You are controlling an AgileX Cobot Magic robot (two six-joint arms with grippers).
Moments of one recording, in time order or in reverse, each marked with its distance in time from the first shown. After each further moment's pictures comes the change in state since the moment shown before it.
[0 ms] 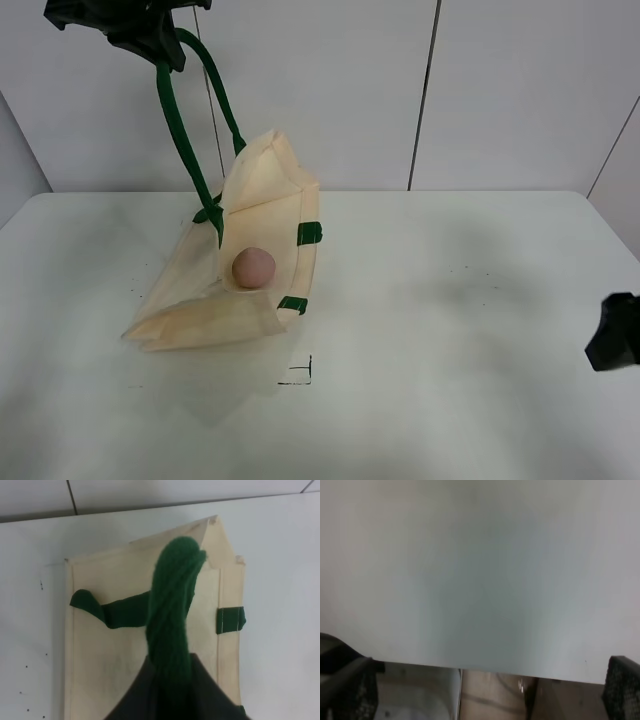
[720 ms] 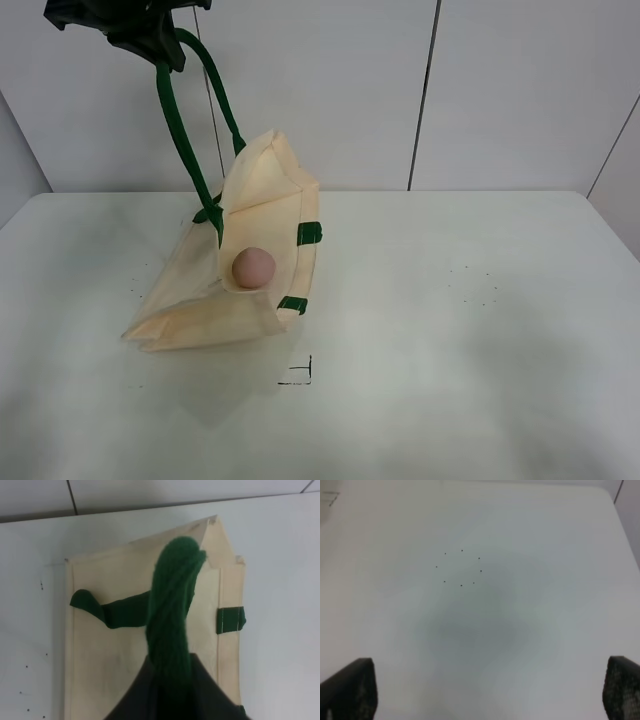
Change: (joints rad) left arm 0.000 0.000 0.000 0.000 0.000 0.001; right arm 0.000 -0.946 0.252 -0.053 -0.106 0.039
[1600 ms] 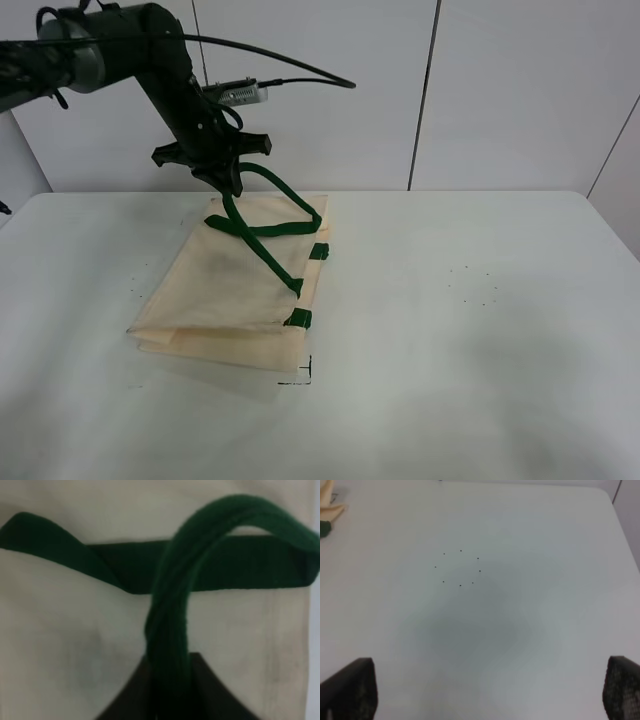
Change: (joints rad) left arm 0.000 0.347 0.100 -0.116 -0.098 0.042; right arm 0.000 -0.001 0.002 -0.002 0.000 0.002
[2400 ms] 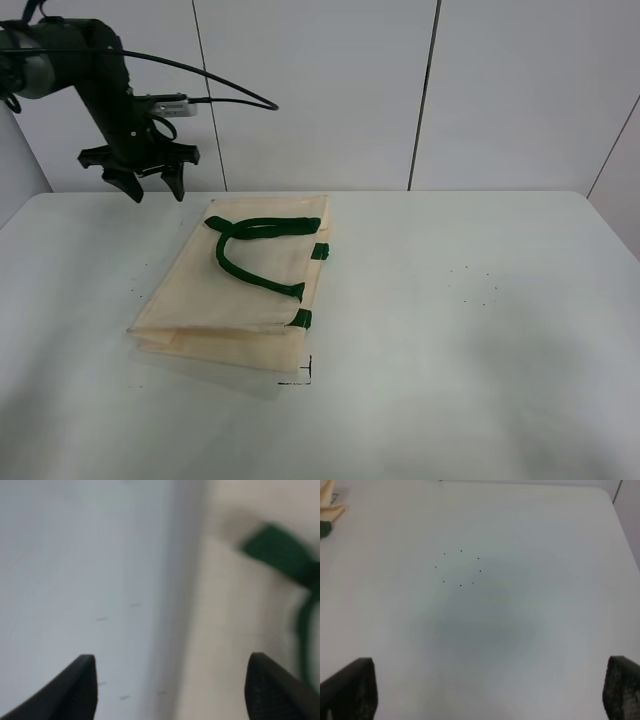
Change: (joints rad) left arm 0.216 0.017 0.000 0.152 0.056 0.010; right arm 0.000 0.000 0.000 0.000 0.000 0.000
